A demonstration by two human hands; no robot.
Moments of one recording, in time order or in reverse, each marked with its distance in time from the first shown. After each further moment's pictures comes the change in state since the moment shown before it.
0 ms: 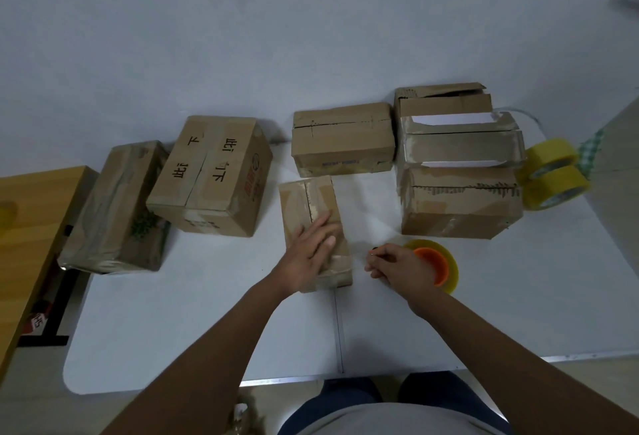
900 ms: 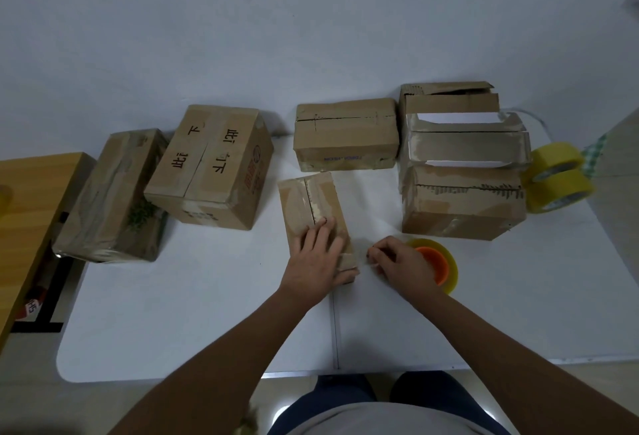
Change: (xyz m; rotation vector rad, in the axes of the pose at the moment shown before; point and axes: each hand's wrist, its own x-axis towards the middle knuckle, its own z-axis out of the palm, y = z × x) left_hand -0.004 -0.002 0.040 0.830 0.241 0.145; right_hand 0.006 0.007 -0.005 -0.345 0.033 -0.219
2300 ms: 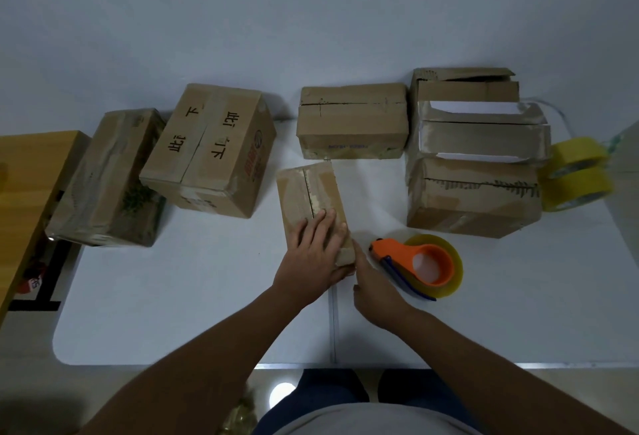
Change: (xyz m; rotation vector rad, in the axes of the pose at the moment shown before) left_hand -0.005 -0.007 0.009 0.039 -0.036 0.046; right_hand -0.013 0.008 0.050 -0.253 -0.262 -0.167
